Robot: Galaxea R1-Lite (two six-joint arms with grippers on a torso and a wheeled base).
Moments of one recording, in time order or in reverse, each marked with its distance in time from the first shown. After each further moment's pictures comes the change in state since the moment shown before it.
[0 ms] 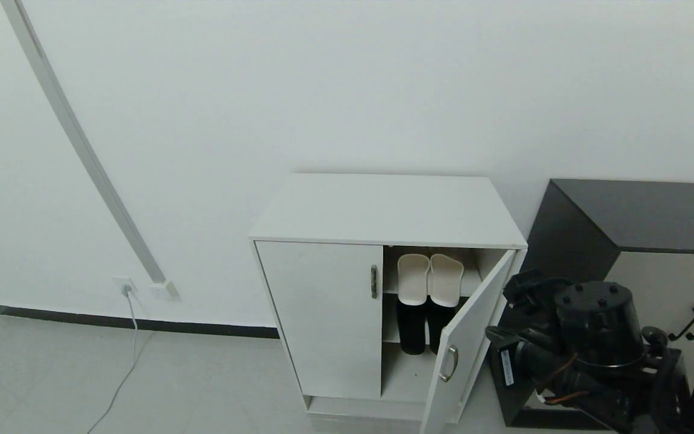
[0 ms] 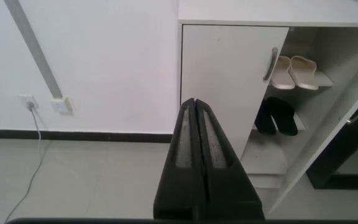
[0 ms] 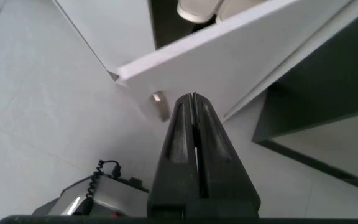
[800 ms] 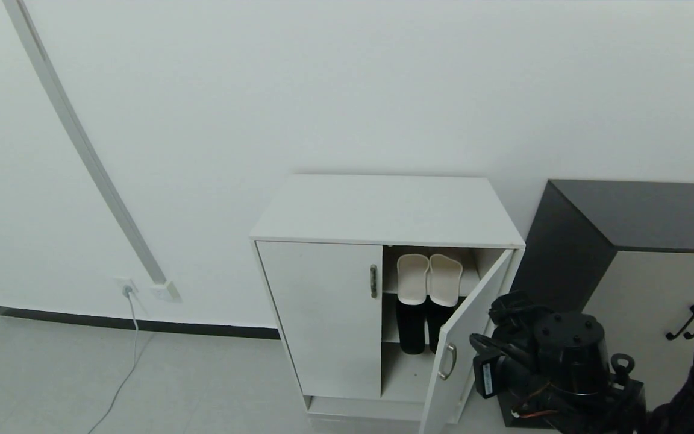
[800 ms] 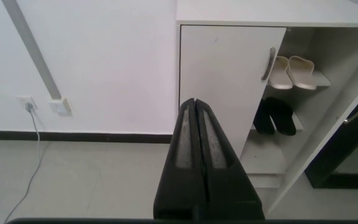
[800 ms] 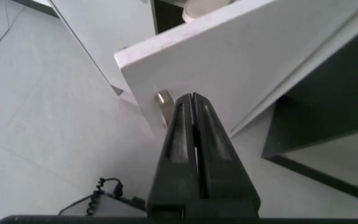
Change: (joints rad) left arm 0.001 0.000 0.000 0.000 0.000 -0.001; right arm -0.003 0.246 0.093 -0.433 0.006 0.001
